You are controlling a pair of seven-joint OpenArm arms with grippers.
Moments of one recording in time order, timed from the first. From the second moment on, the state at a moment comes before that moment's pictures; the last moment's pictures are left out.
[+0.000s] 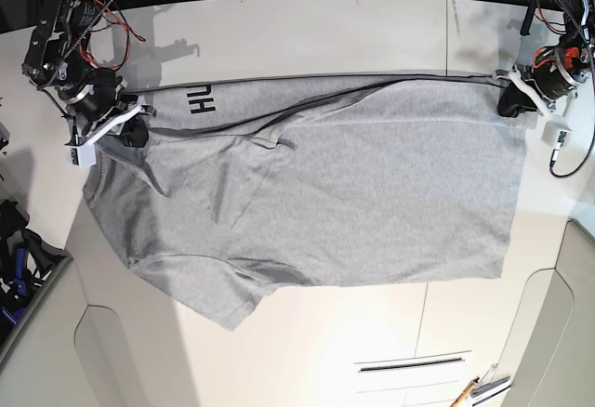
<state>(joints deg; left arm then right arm) 19.0 -27.2 -24.7 83.9 -35.1 -33.4 45.7 -9.6 6.9 24.3 85.5 29.4 29.7 -48.3</state>
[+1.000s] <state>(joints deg) 37.5 -25.6 -39.6 84.0 -64.5 -35.2 63.6 -27.2 12.2 27.6 100.9 33.2 29.9 -56.3</state>
